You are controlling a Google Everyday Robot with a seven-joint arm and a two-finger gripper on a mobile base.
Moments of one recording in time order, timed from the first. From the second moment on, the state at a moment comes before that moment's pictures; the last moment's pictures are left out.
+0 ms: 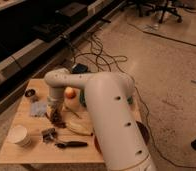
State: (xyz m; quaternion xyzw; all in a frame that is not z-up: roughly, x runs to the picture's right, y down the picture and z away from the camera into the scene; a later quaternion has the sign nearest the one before) arm -0.258 0.128 0.855 -0.46 0.08 0.40 0.79
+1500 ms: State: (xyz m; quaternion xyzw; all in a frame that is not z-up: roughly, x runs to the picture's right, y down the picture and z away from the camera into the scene) arm -0.066 -0.060 0.780 -0.29 0.25 0.57 0.73
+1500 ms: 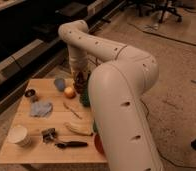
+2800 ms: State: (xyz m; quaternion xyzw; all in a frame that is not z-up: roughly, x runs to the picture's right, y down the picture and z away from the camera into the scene) arm 0.035 -0.026 0.786 -0.23 0.34 0.63 0.66
